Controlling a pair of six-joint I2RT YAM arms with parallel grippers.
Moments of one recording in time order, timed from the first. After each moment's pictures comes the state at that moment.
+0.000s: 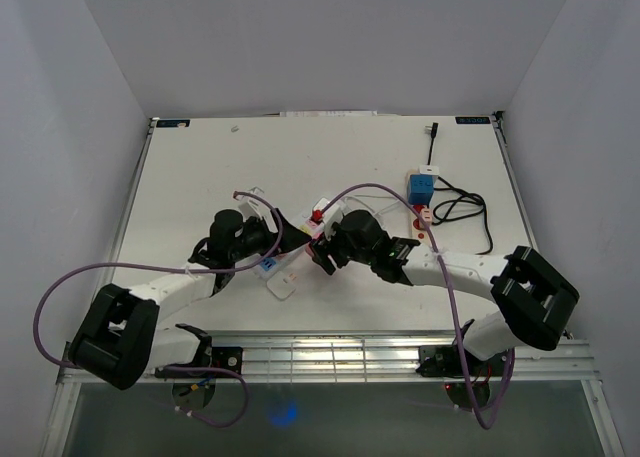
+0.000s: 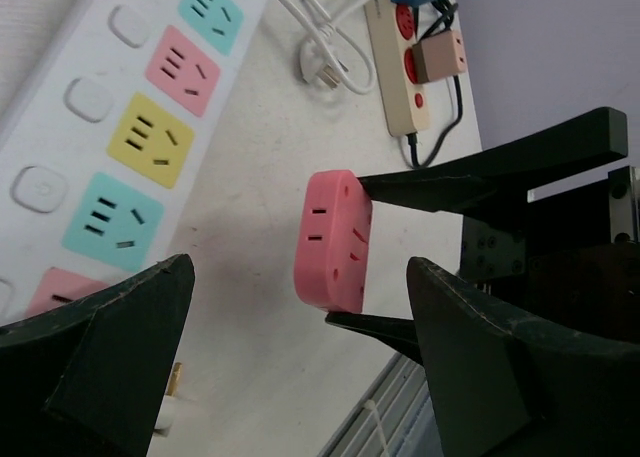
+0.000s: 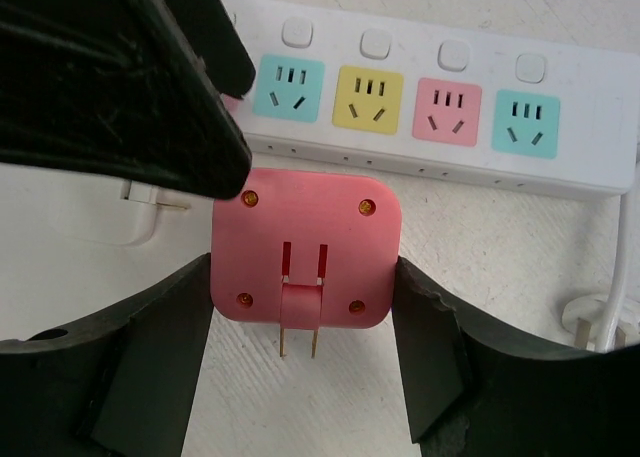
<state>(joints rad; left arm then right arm) -0.42 1.22 0.41 0.44 0.43 -0.77 0.95 1.46 0.77 0.14 -0.02 -0.03</state>
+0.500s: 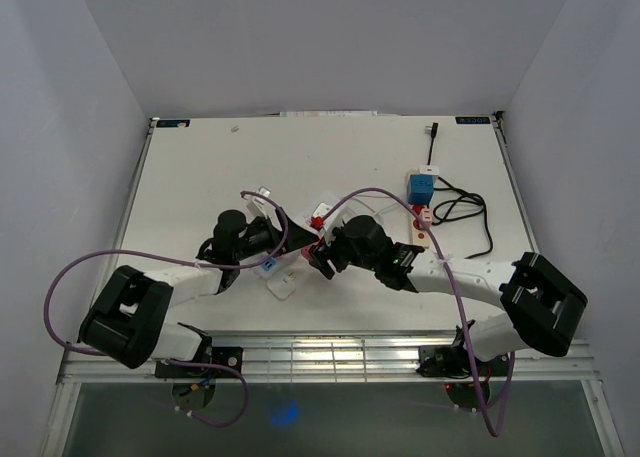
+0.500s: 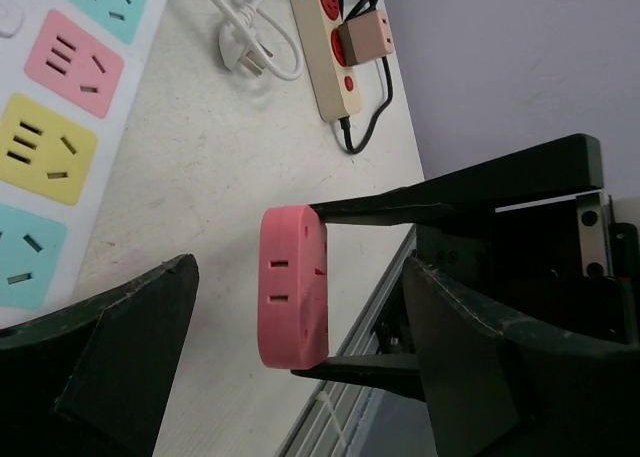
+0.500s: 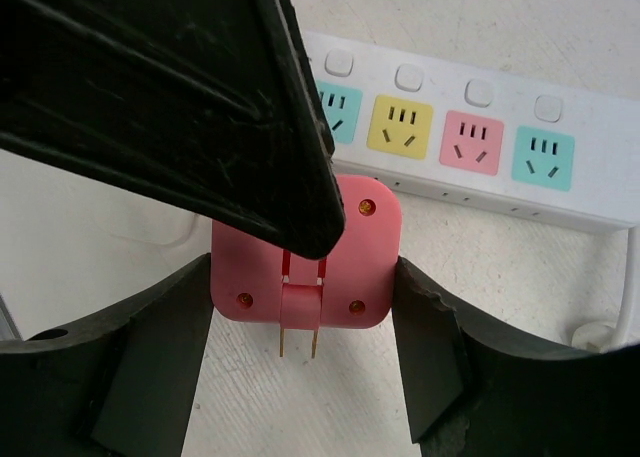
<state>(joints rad) -0.44 1.33 0.40 0.67 0.56 -0.89 0.99 1.41 0.72 0.21 -0.04 -0.06</state>
